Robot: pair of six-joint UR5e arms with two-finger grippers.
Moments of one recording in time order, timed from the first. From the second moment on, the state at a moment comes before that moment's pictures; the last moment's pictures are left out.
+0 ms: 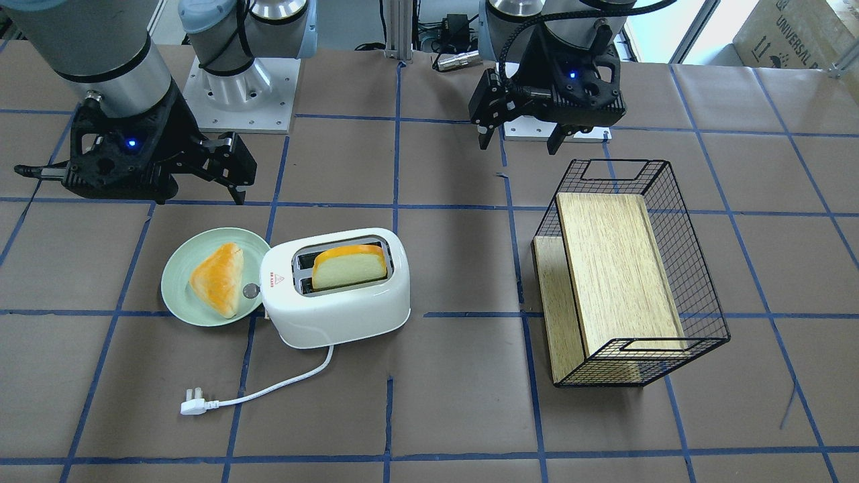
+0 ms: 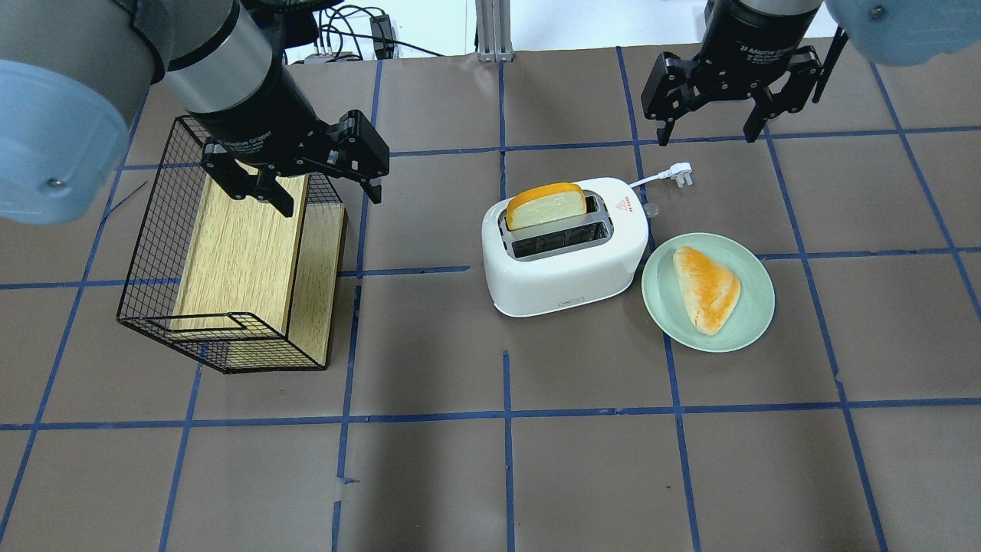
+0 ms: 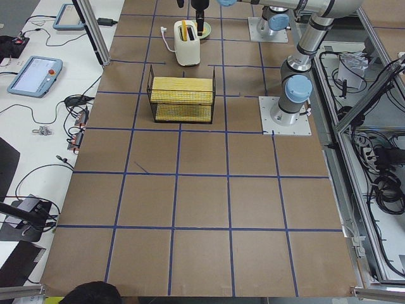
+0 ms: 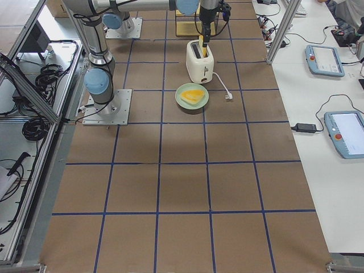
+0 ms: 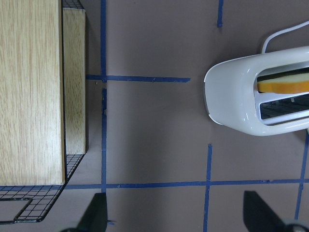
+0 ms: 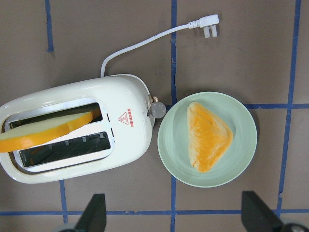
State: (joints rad) left arm -1.68 -1.54 -1.56 -1.59 1.45 -0.16; right arm 1.59 -1.45 1.42 -1.52 -1.56 0.02
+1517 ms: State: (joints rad) left arm -1.68 -1.54 -1.56 -1.59 1.45 -0.16; right arm 1.59 -1.45 1.42 -1.53 -1.54 0.00
